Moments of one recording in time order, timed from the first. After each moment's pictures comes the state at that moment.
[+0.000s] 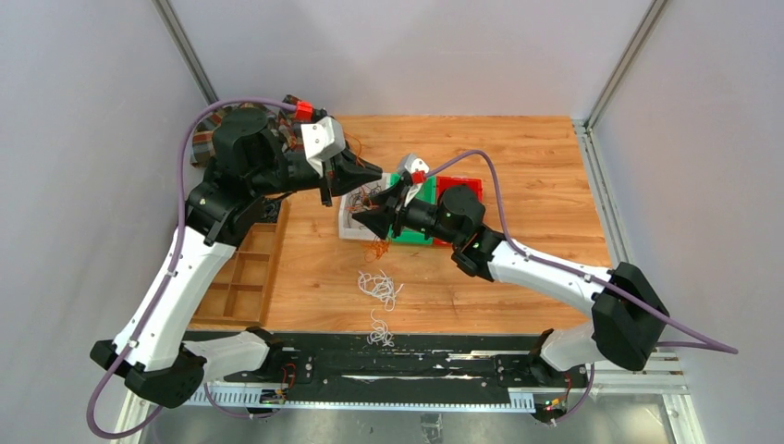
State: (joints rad) left arm -0.51 1.15 1.55 -0.51 0.81 0.27; right arm 0.88 1.39 0.91 0.59 -0.33 0.20
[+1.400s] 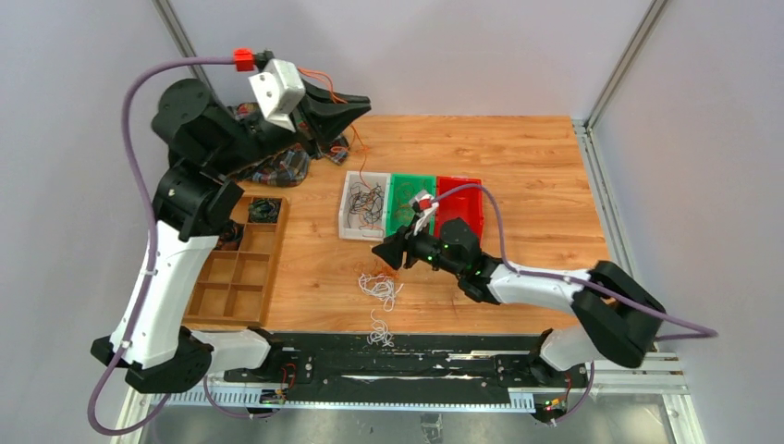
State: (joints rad) left arm -0.51 1.25 1.91 -0.36 0.64 0.16; right arm 0.89 1.47 0.61 0.69 -0.19 0.41
